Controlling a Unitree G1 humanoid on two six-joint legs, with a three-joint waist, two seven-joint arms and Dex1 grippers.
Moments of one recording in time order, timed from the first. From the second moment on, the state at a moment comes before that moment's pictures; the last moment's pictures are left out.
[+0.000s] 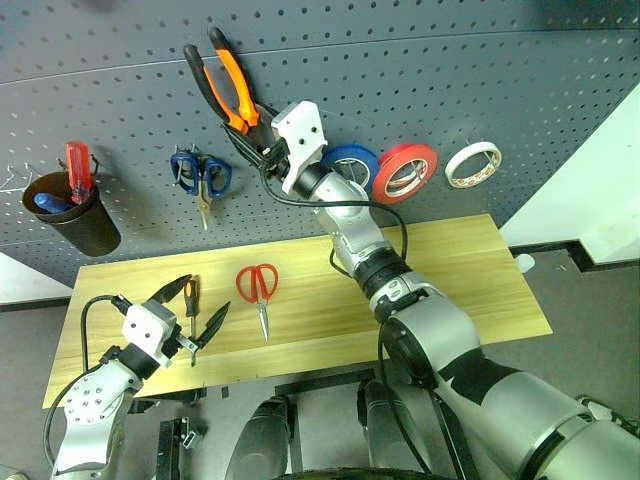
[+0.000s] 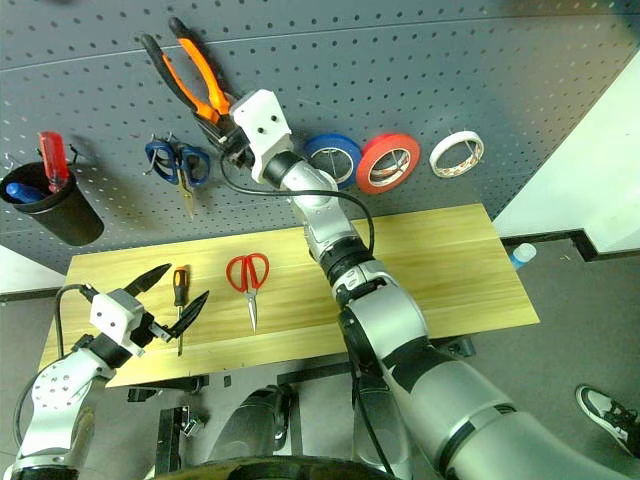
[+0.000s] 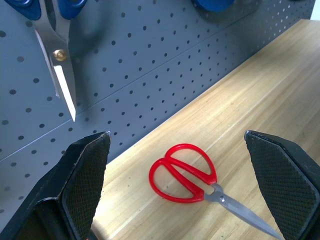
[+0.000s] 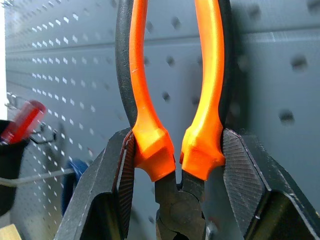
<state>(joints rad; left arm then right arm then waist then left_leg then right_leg) 0.24 0.46 0.21 -0.02 -0.27 -0.33 -0.67 -1.16 0.16 0.04 1.08 0.06 -0.56 0.42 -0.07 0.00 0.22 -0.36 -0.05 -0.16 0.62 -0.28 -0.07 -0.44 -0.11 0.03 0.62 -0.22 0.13</state>
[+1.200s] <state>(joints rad) 0.39 0.36 0.16 -0.35 -0.22 -0.01 -0.45 -0.60 -0.26 0.23 0.11 0.17 -0.39 0.80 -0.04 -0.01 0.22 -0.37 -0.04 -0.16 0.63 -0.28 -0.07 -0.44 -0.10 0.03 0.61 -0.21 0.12</state>
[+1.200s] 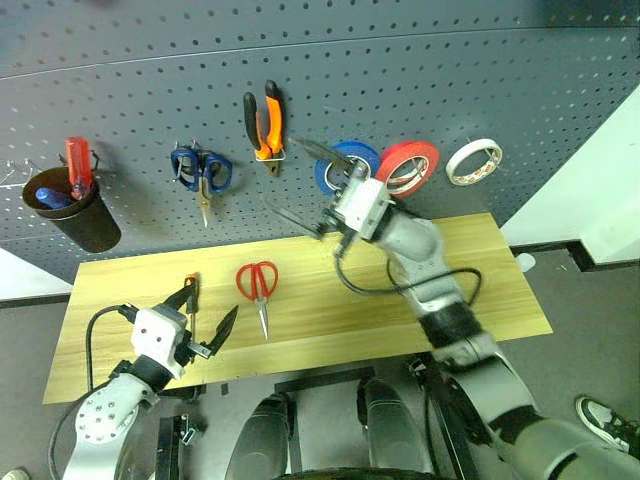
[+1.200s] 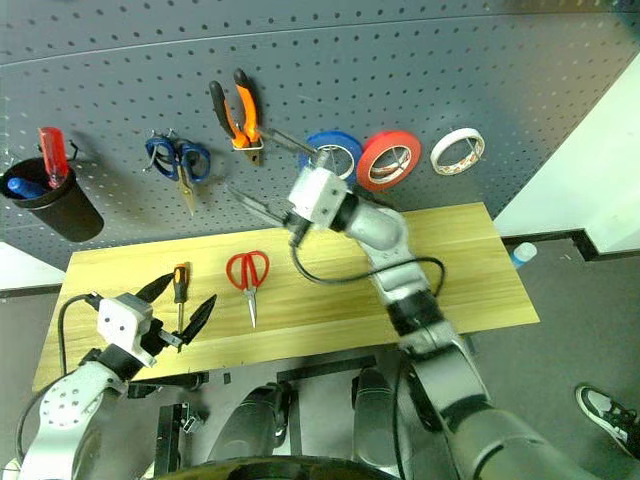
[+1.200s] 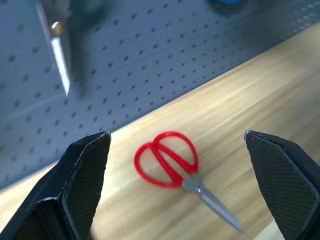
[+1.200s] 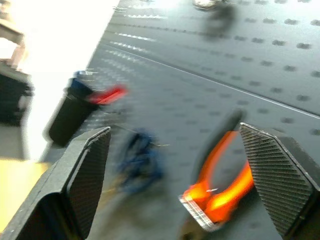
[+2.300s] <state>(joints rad) -0.49 -0.06 0.25 0.34 -0.09 0.98 0.18 -0.32 -0.60 0.19 0.13 0.21 -0.23 1.12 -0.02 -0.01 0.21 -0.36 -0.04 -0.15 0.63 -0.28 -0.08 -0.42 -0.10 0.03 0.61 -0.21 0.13</state>
